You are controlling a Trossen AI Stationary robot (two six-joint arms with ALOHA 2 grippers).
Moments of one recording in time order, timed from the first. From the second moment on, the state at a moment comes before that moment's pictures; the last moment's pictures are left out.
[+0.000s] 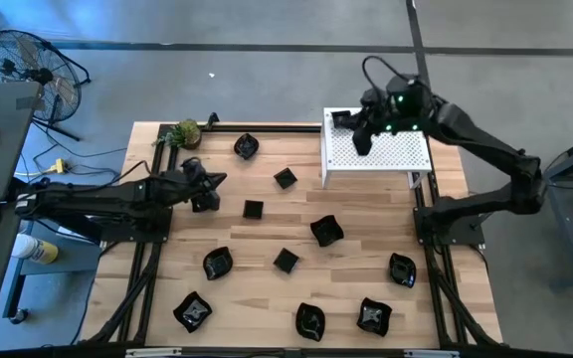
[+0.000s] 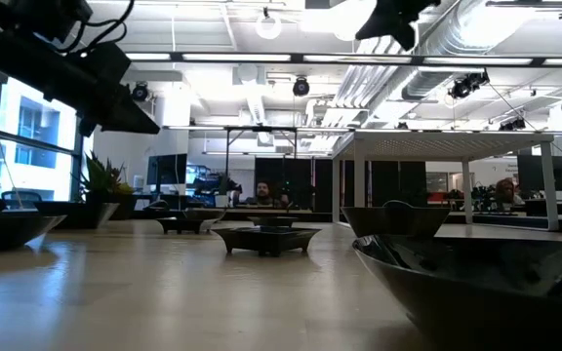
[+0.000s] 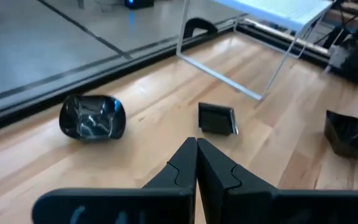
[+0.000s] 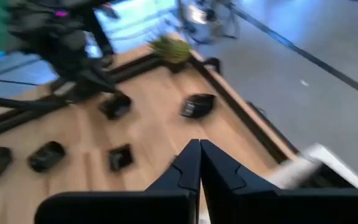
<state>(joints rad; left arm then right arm) 0.14 0.61 0.26 0.00 -0.45 -0.36 -0.56 1.22 1.32 -0.58 -0.24 0.10</state>
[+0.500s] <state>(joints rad) 0.14 0.69 0.26 -0.01 -0.37 -0.48 -0.20 1.08 0.99 -0.42 -0.28 0.48</state>
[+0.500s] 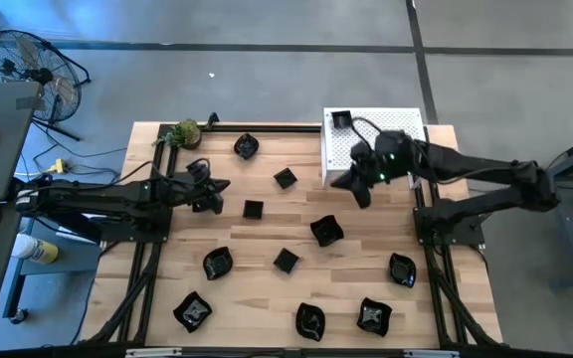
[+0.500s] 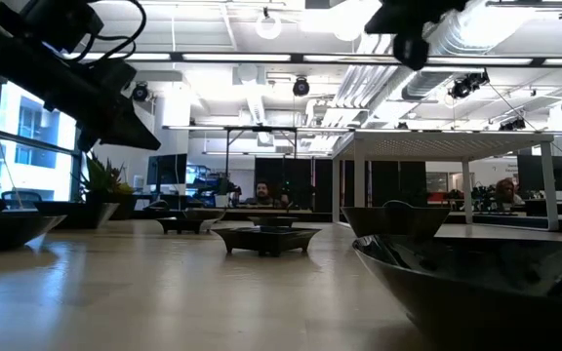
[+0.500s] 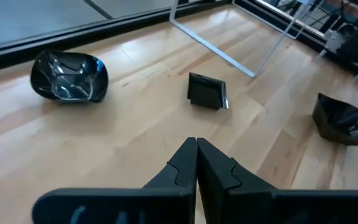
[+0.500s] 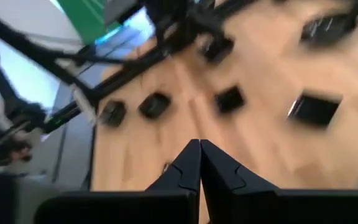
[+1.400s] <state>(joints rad) 0.14 0.69 0.26 -0.01 -0.38 -0.44 0.13 1.11 0.39 -0.10 0.19 1.32</state>
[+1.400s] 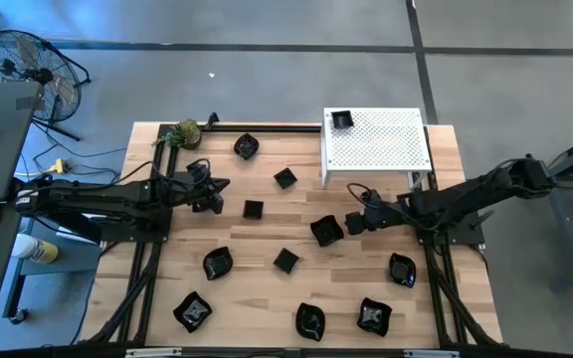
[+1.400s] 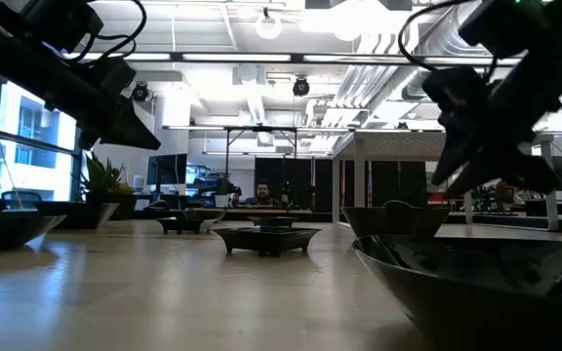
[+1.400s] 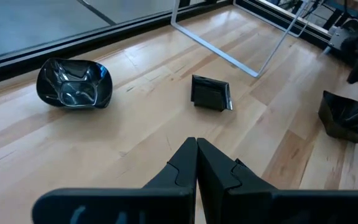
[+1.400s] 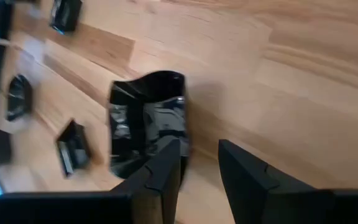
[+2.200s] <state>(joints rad) 0.14 0.69 0.26 0.00 -0.39 -0.44 0.15 1.41 0.58 -0.24 0.19 1.17</state>
